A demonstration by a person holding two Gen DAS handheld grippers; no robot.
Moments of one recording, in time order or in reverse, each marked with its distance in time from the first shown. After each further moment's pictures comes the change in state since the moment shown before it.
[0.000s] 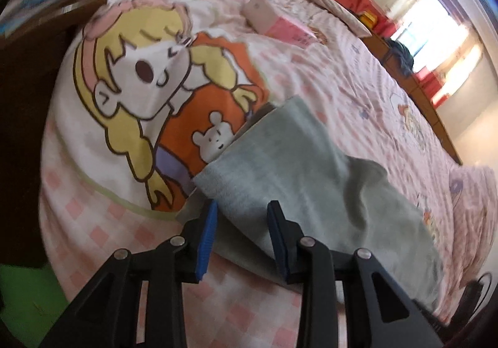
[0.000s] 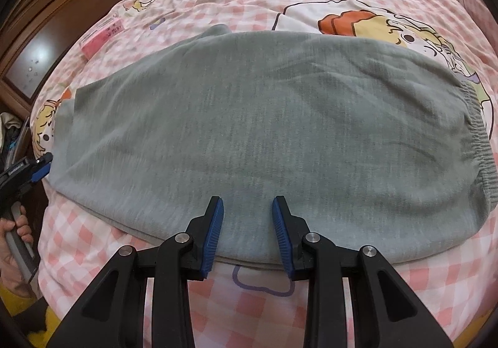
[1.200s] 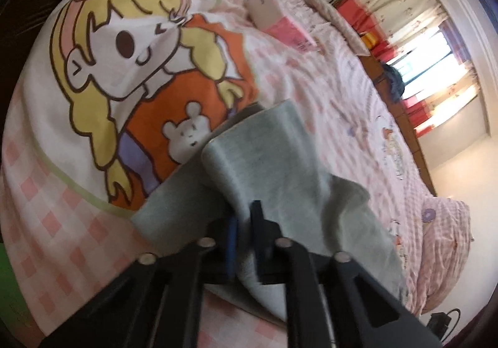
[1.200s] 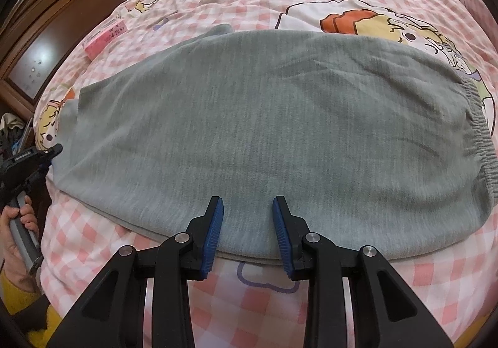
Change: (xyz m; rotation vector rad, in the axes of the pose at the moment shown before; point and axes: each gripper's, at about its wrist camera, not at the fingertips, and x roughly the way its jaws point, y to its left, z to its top) left arm 0.016 -0.004 0.001 -0.128 -0.013 -0.128; right arm -0.001 0.001 -0.003 0.002 -0.008 0.019
